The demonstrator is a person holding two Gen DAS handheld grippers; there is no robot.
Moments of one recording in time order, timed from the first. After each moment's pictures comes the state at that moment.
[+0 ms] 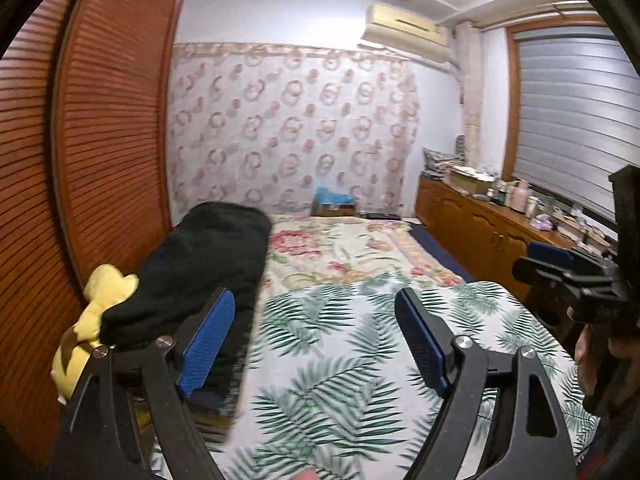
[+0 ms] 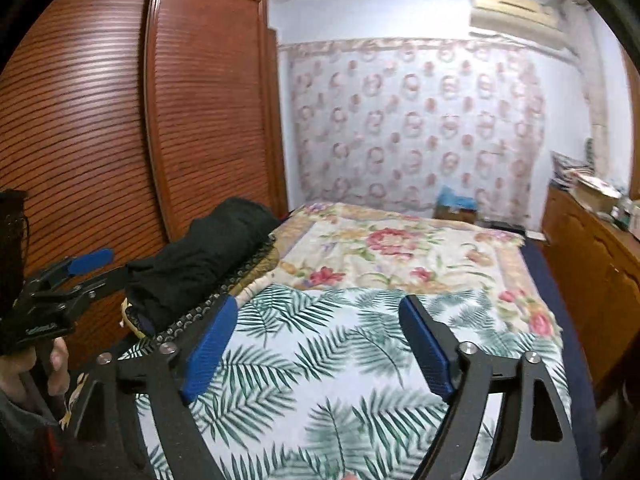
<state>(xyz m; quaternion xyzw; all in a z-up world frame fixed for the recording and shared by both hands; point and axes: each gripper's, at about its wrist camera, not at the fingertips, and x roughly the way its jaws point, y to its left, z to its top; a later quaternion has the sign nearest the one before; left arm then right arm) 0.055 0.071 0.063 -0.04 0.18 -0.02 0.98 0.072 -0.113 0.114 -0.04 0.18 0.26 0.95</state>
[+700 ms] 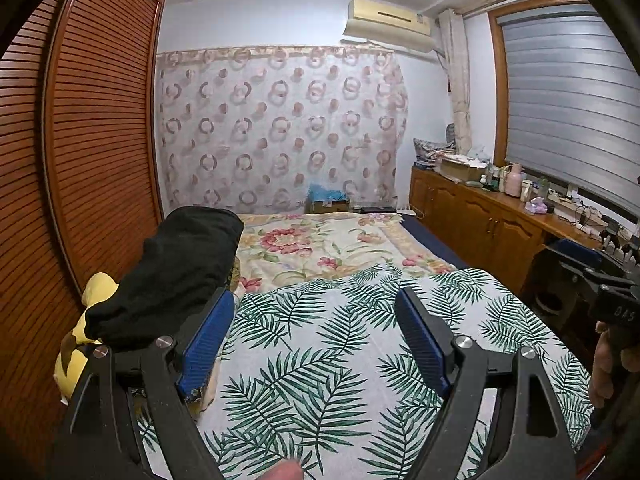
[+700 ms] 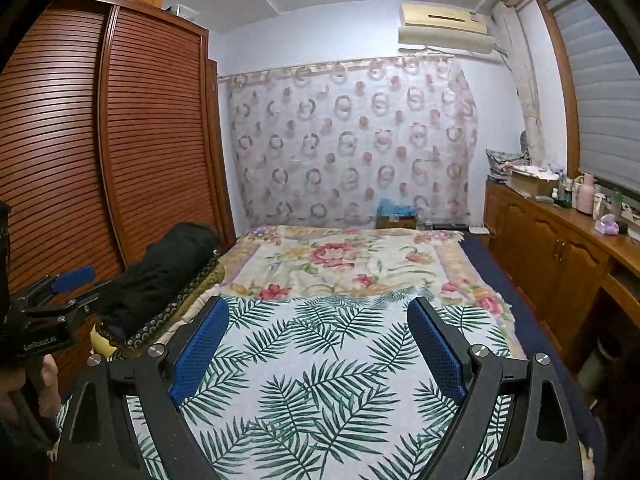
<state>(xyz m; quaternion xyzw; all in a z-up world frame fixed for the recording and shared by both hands) 0.045 0.027 0.068 -0.02 0.19 -0.02 0.98 0.002 -0.084 0.080 0.00 0.15 0.17 0.97</state>
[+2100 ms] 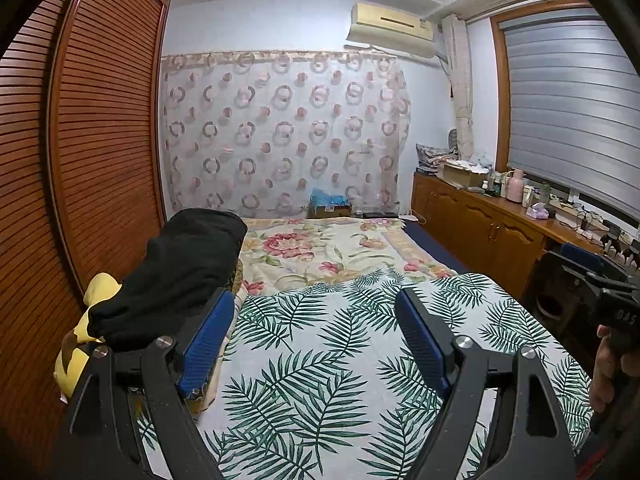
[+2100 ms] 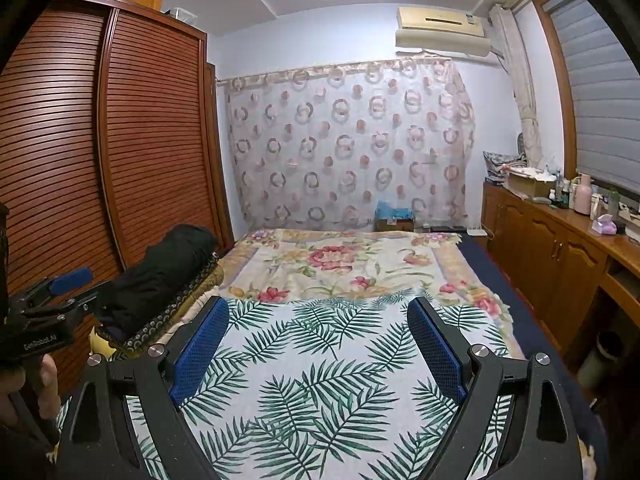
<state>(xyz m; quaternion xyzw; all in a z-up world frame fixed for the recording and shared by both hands) 0.041 0.030 0.071 -0.02 0.18 -0.02 0.98 0.013 -0.121 0.077 0.00 0.15 0.17 0.97</state>
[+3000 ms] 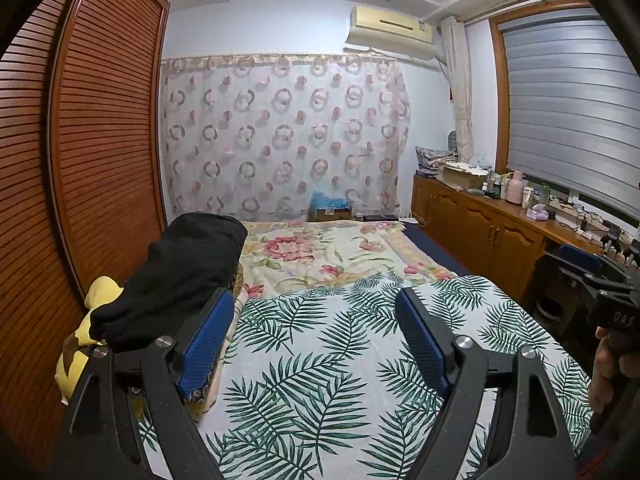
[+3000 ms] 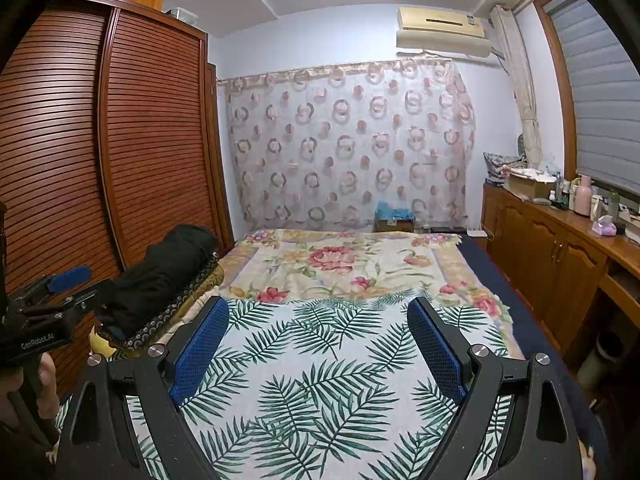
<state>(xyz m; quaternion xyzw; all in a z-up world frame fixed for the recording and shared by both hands) 0.040 0.032 0.071 -0.02 0.18 -0.01 0.98 0.014 -0.135 0.083 0.00 0.15 0.17 0.97</state>
